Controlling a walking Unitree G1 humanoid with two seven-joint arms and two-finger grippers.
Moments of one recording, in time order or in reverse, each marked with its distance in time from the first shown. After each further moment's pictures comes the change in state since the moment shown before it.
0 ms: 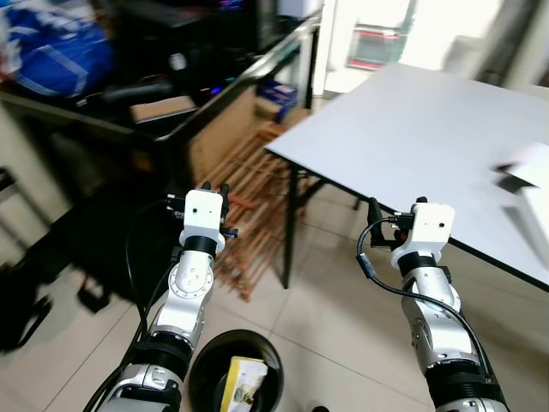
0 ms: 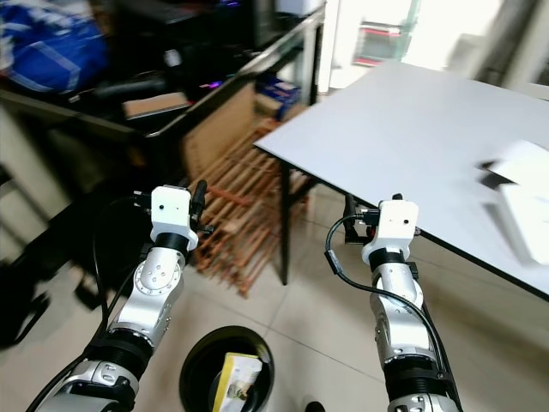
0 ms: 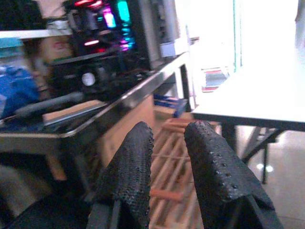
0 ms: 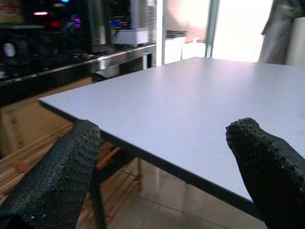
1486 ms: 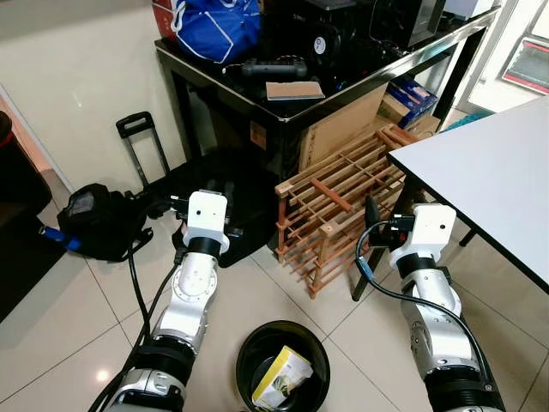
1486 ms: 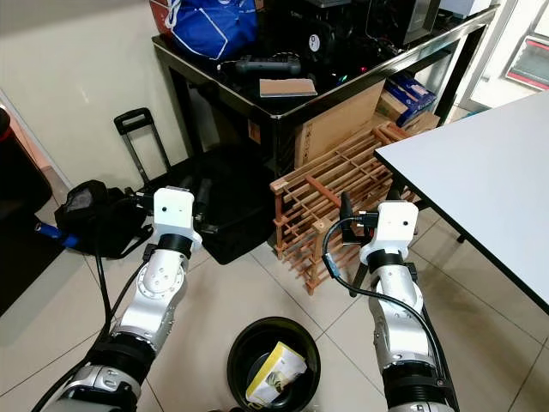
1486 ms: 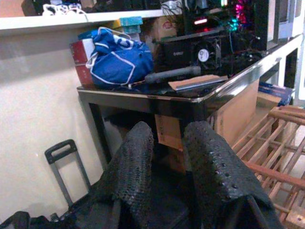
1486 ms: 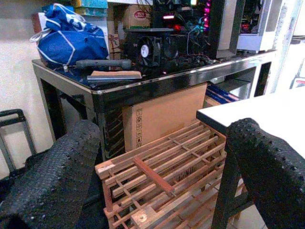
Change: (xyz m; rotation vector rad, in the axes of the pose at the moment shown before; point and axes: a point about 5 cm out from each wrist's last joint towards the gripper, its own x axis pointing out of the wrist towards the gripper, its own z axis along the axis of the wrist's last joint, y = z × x) left arm -0.003 -0.005 0.005 -0.001 -0.043 -0.014; right arm -0.005 0.004 0.006 0.010 -0.052 0.033
